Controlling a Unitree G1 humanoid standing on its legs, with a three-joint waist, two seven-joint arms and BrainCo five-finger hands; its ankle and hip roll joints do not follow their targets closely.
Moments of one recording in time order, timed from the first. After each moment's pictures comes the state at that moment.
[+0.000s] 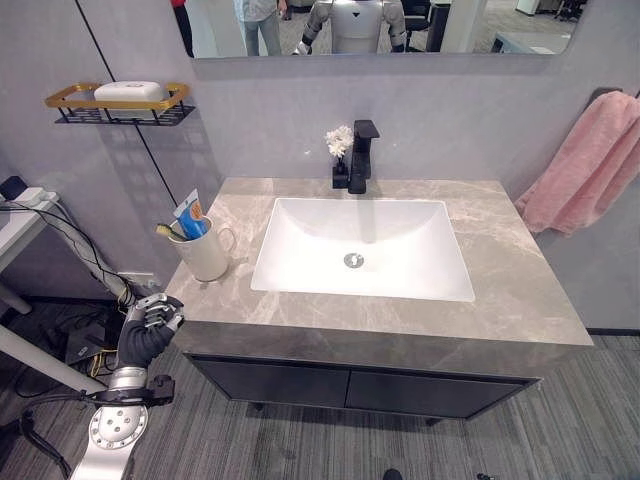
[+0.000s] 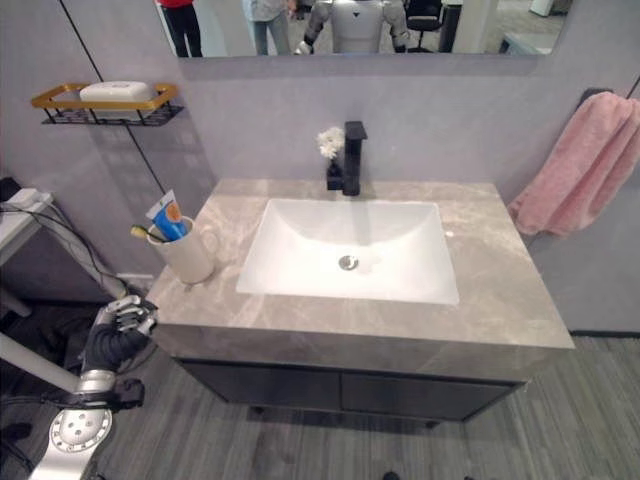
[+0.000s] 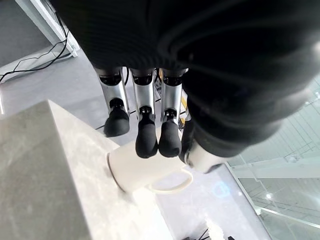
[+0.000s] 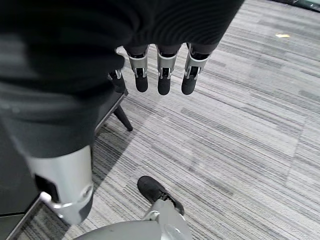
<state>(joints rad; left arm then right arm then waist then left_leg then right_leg) 0.26 0.53 0.07 -0.01 -0.15 -0.28 0.23 0.11 -0.33 0.22 1.21 -0.21 -0.04 -0.22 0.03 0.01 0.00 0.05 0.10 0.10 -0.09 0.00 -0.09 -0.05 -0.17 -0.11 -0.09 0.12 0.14</state>
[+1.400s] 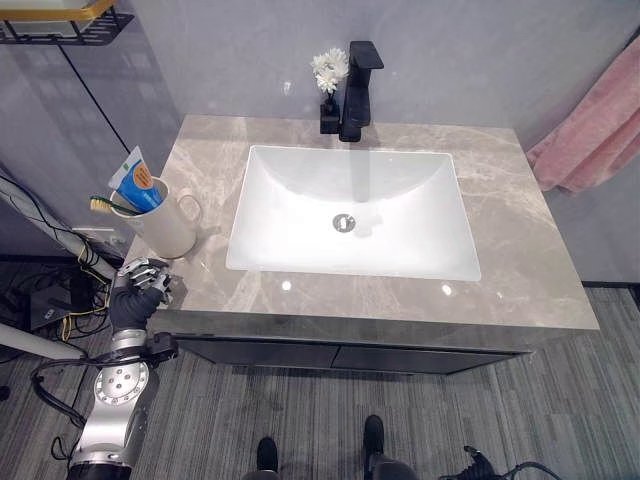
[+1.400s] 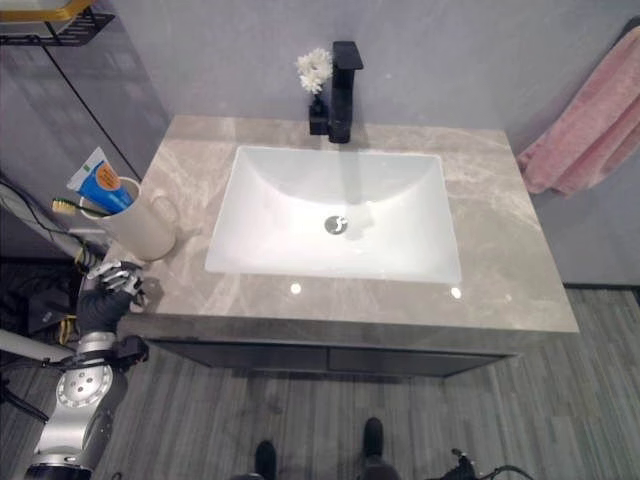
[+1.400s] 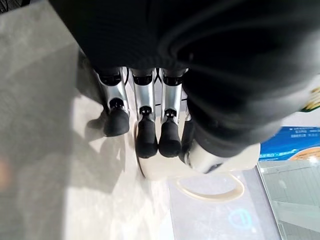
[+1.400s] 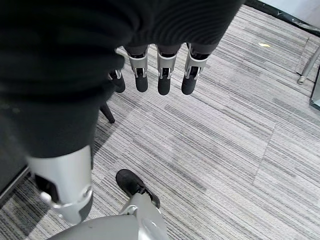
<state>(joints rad) 0.07 0.52 0.08 0.02 -0.40 -0.21 0.27 0.04 -0.33 0.27 1.16 -0.21 -0.02 -0.21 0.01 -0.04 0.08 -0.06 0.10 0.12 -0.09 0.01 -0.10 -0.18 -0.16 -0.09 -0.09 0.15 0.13</state>
